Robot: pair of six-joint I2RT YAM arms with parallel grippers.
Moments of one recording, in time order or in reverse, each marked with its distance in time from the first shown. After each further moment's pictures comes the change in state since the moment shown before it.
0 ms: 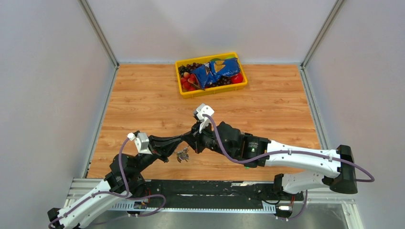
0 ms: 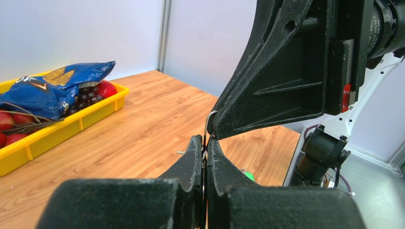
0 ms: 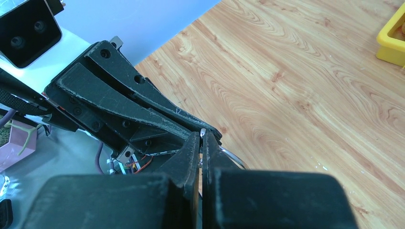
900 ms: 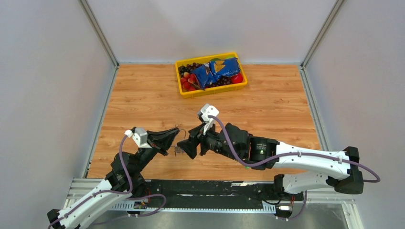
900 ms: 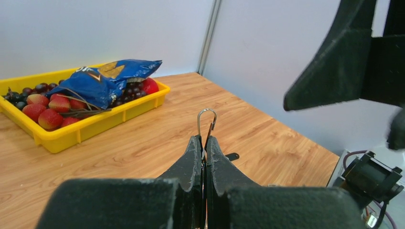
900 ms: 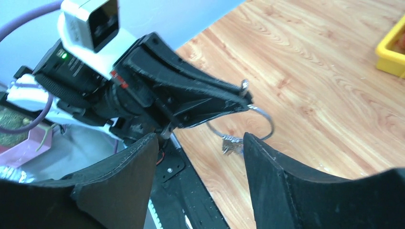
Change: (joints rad) left arm 0.026 0.037 0.000 0.016 -0.151 0.002; right arm 0.051 -0.056 0.035 -0.054 0.036 -0.010
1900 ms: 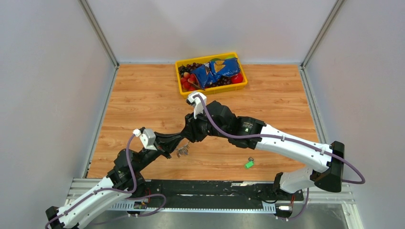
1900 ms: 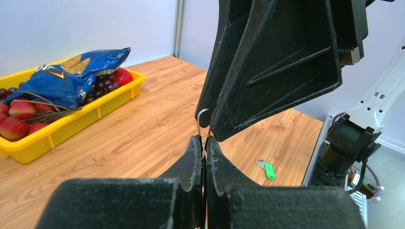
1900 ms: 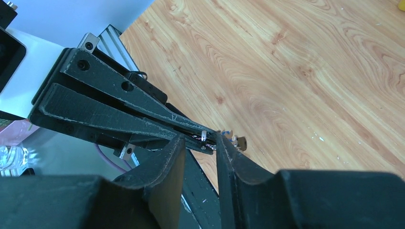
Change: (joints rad) left arm 0.000 0.079 0.016 0.003 0.161 0.043; right arm -0.229 0.202 0.227 -0.285 -0.280 0.052
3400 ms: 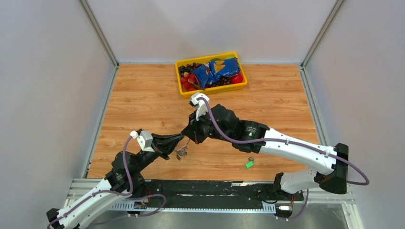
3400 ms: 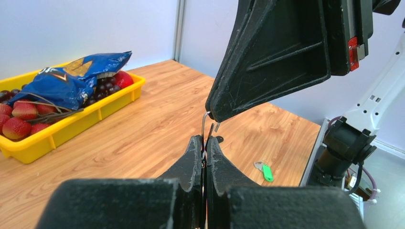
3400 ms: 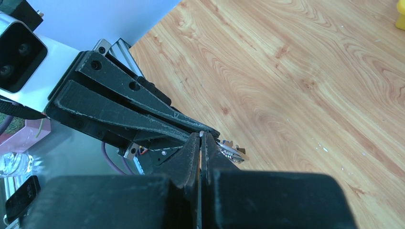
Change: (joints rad) left arm -0.002 -0.060 0.000 -0.040 -0.022 -0.003; right arm 0.027 -0.044 -0.052 0.073 0.031 0.004
